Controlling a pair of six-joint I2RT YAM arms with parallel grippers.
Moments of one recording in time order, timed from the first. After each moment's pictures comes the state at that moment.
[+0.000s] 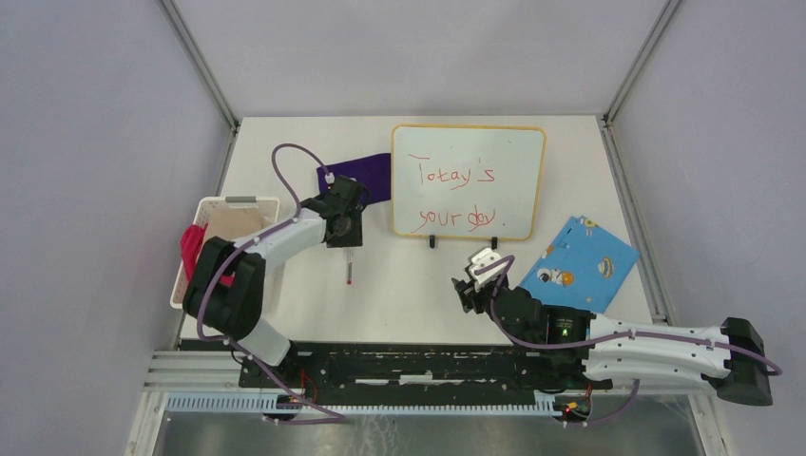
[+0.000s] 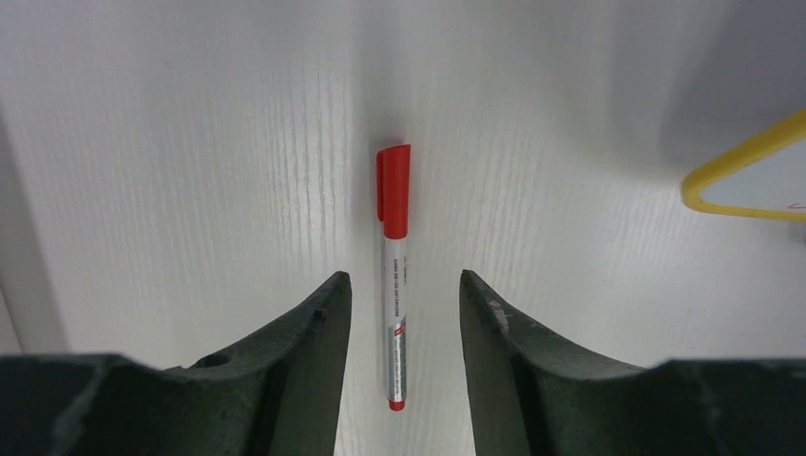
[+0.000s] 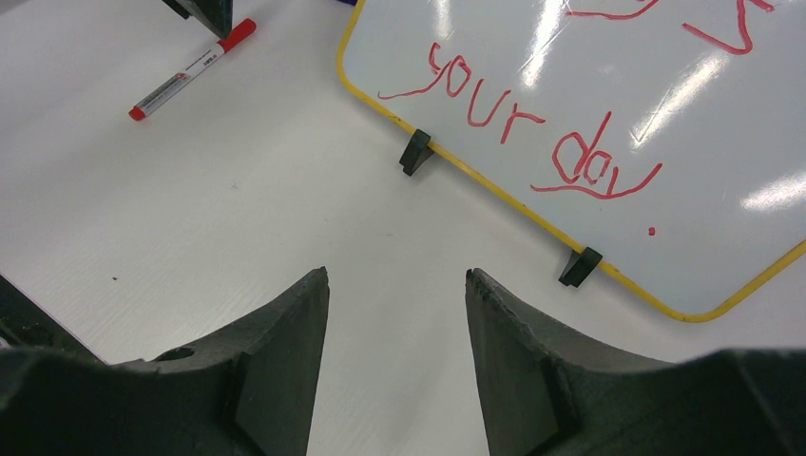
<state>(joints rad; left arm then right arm) -0.45 1.55 0.97 -0.51 -0.23 -0.44 1.32 0.73 0.41 -0.01 0.74 0.10</state>
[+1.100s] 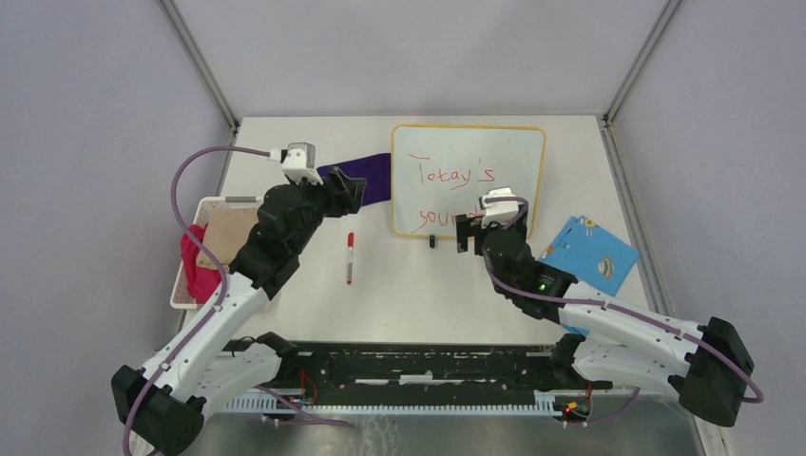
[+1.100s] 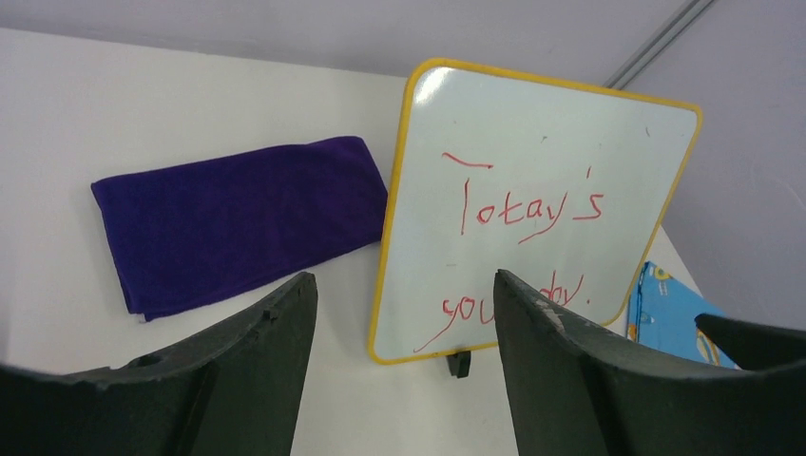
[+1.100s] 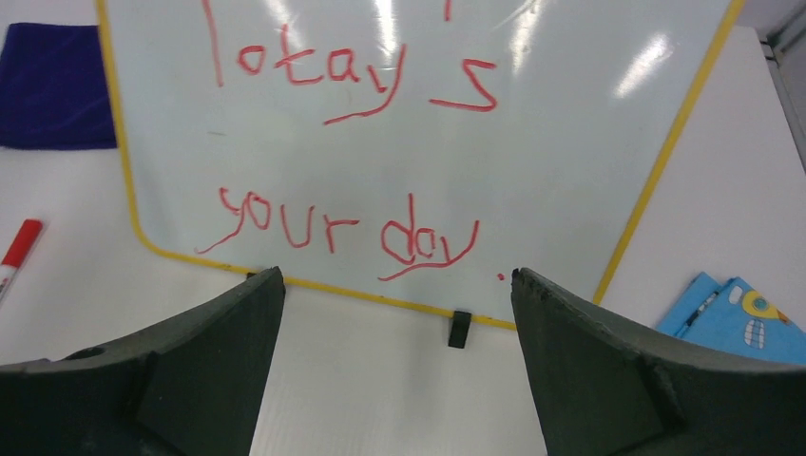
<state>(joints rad) -0.50 0.92 0.84 -0.03 -0.15 -0.38 0.94 1.01 0.63 0.08 0.79 0.15</state>
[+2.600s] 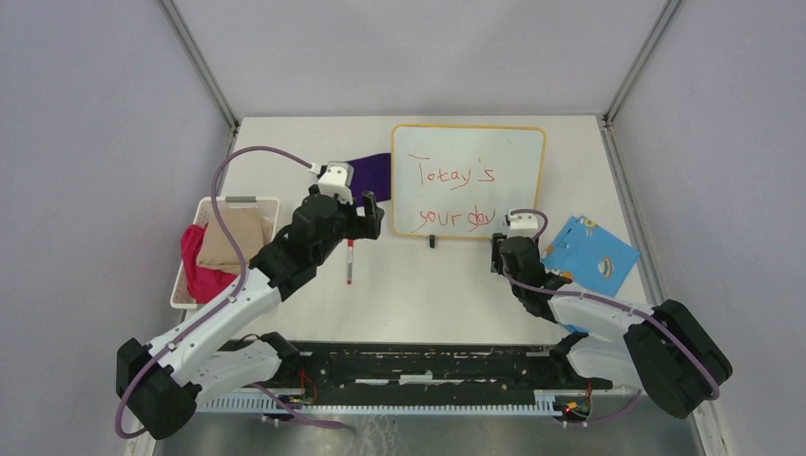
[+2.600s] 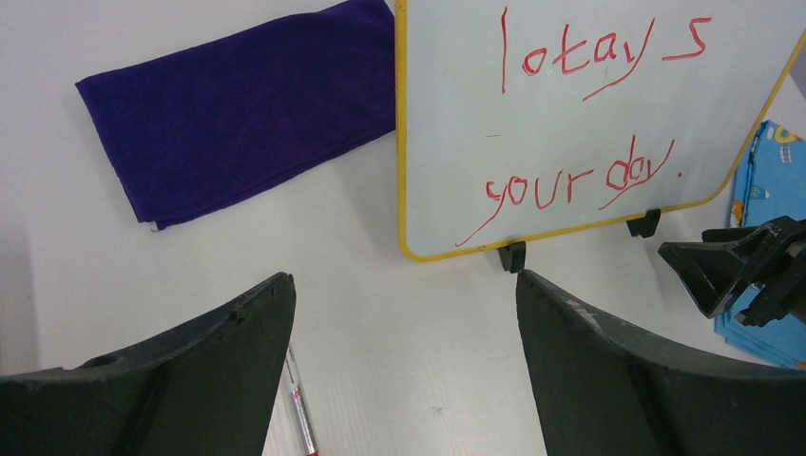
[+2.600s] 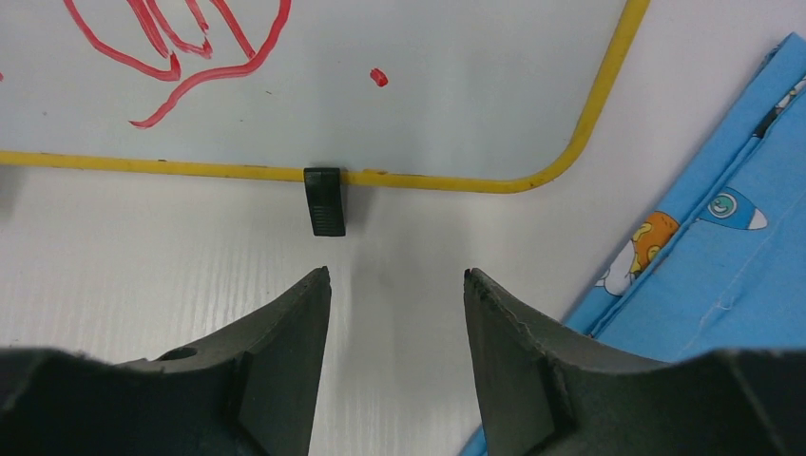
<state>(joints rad) -0.66 0.99 0.81 -0.17 -0.28 -0.30 0.58 1.19 0.32 0.24 0.52 0.31</state>
